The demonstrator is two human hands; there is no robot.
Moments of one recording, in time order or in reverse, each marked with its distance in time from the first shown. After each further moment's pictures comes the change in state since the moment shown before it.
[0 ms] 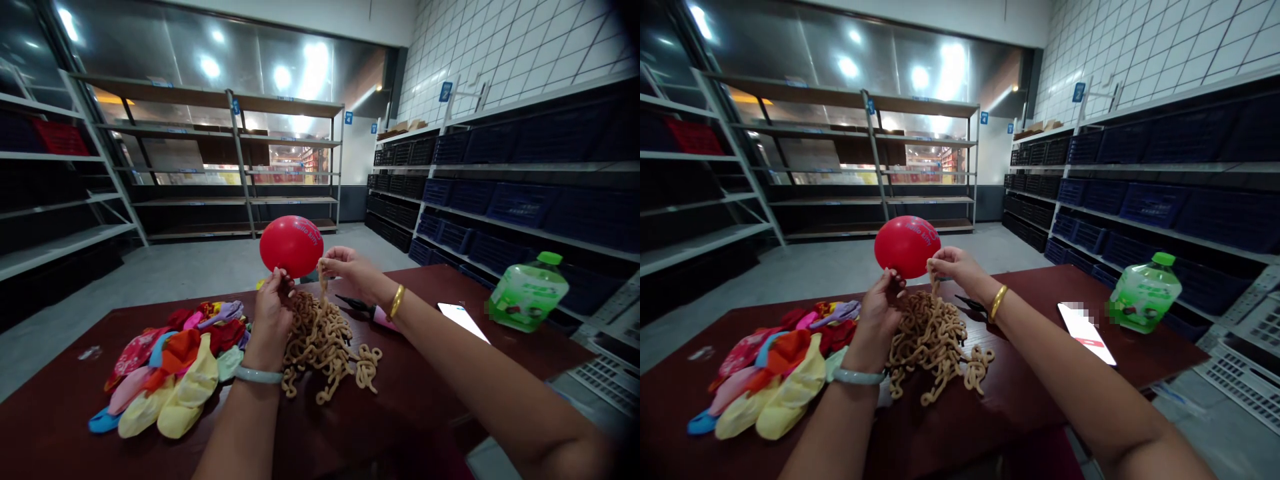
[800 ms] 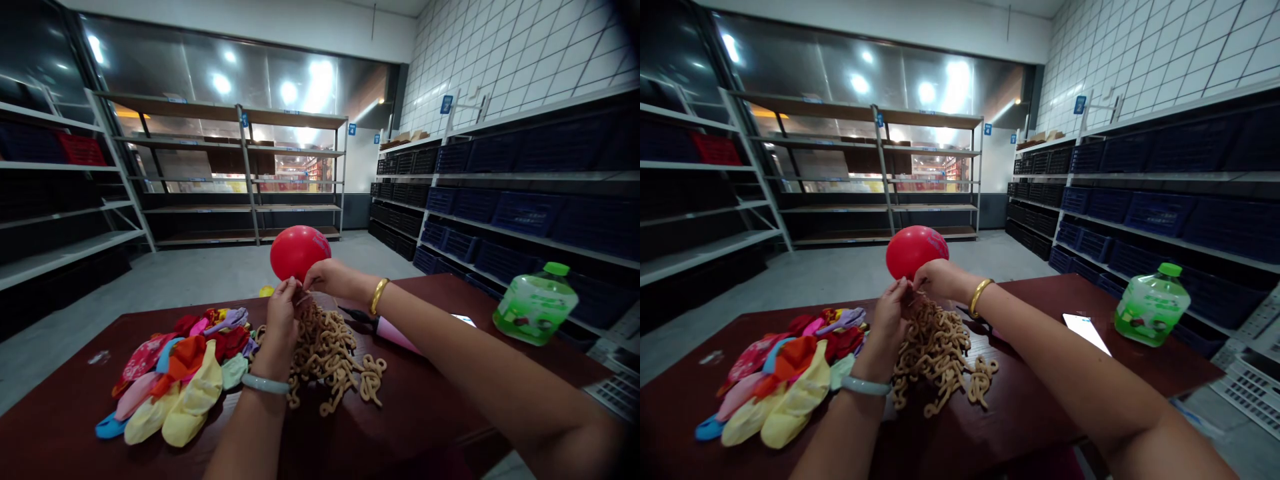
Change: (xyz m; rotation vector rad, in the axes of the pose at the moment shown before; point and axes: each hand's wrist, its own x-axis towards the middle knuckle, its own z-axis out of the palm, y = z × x) left_hand 0.001 -0.013 -0.004 0.218 0.001 0.029; right_hand 0.030 -0.007 0.020 -0.967 -0.412 -0.293
